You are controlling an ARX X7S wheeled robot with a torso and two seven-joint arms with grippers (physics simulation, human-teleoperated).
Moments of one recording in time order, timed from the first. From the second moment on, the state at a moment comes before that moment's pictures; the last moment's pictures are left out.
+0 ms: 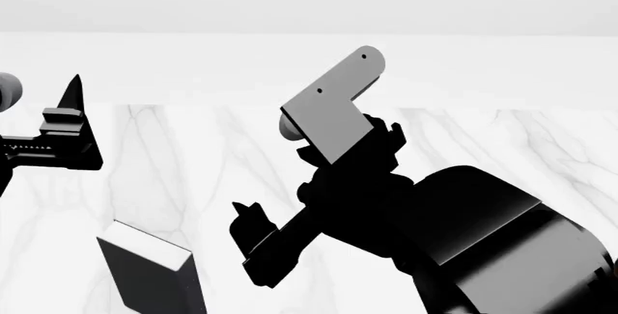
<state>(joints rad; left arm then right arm) -0.68 -0.29 0.02 0.47 -0.40 -1.03 -0.20 1.02 0.38 -0.47 -0.19 0.58 1.25 -0.37</state>
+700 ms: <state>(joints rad) -0.68 -0.30 0.02 0.47 -0.41 -1.02 -0.21 1.04 0.24 -0.69 0.06 0.51 1.05 -0.48</state>
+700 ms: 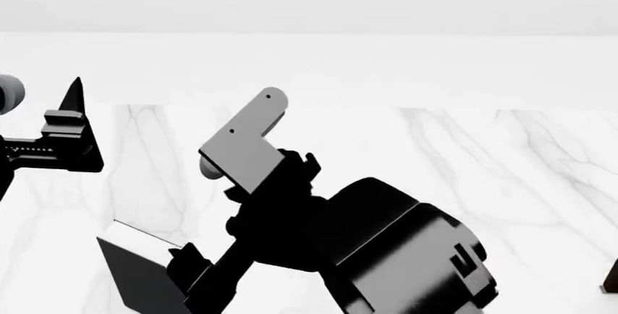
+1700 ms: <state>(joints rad) -0.67 -0.31 0.02 0.49 -0.43 -1.03 -0.23 1.22 0.01 -1.27 0.79 0.83 0.59 -0.40</state>
